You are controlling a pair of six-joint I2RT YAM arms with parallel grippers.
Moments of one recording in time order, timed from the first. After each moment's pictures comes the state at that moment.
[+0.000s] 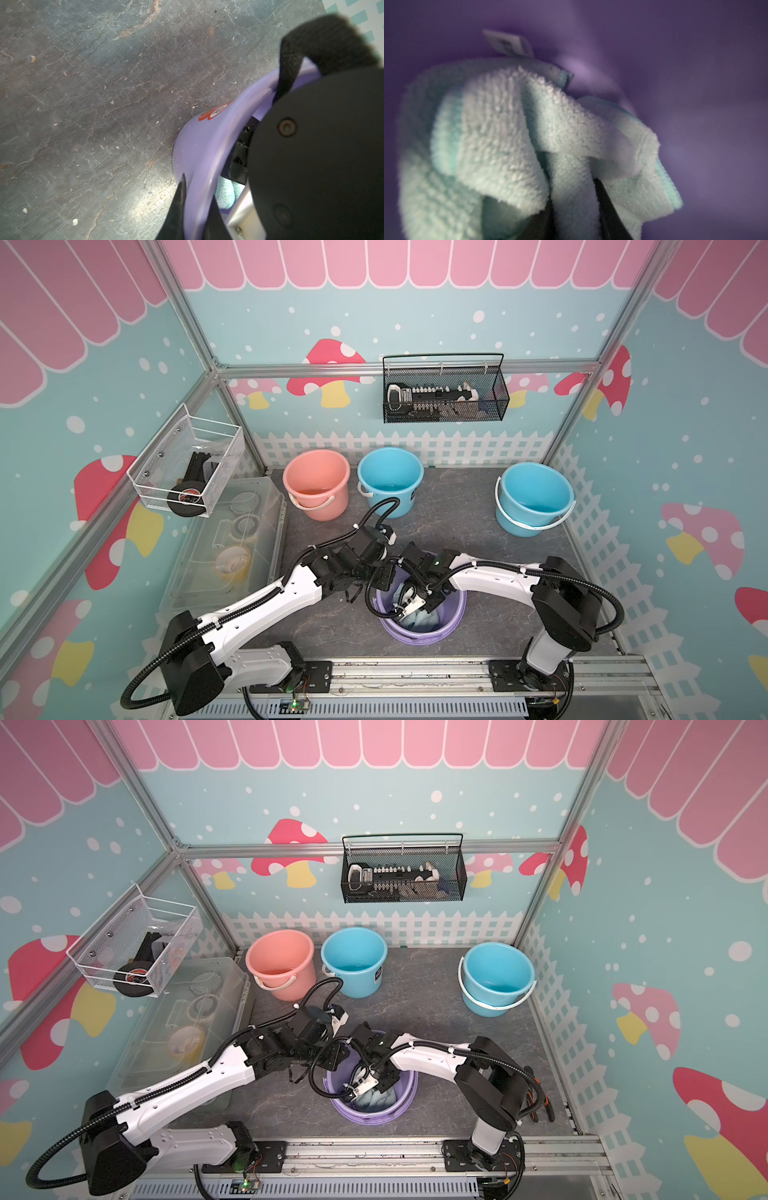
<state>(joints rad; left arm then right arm) -0.82 1.23 0.99 -0.69 0.09 -0.45 0.97 1.69 1.06 -0.69 -0.07 -1.30</state>
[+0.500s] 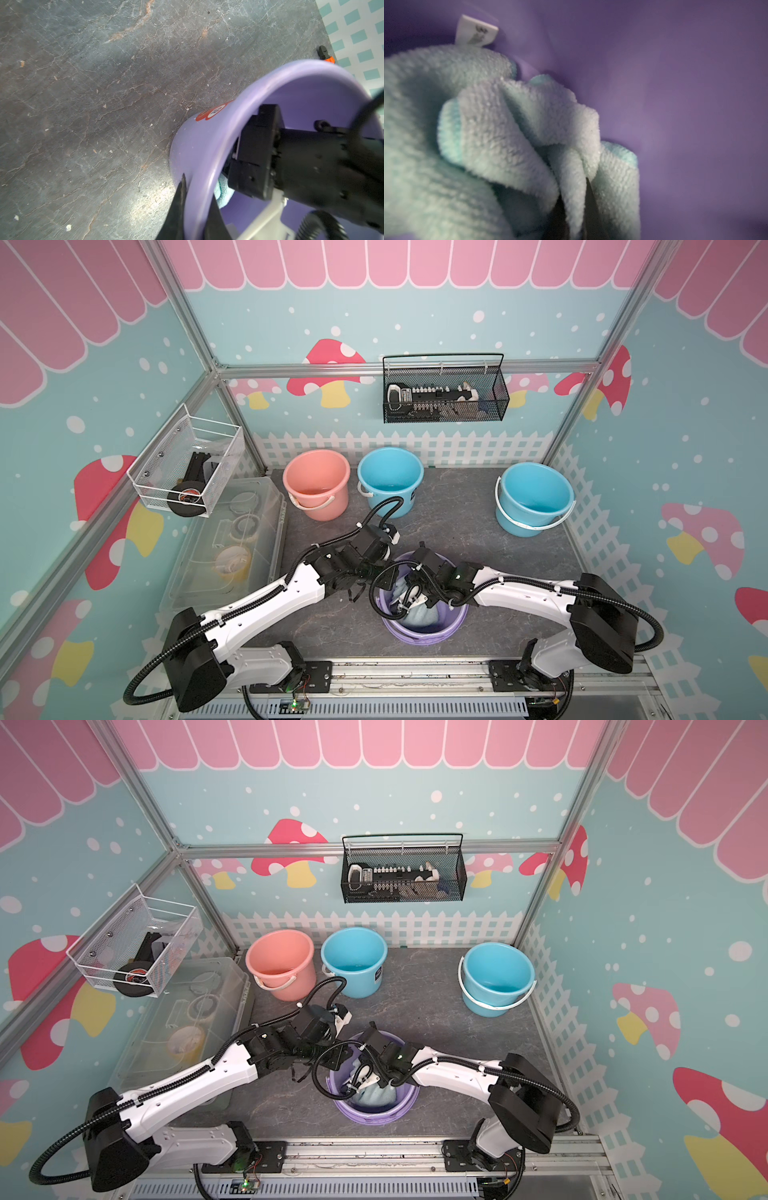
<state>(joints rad) -0.83 1.26 1.02 -0.69 0.09 -0.45 1.00 1.48 0.89 -0.36 0.10 -1.35</state>
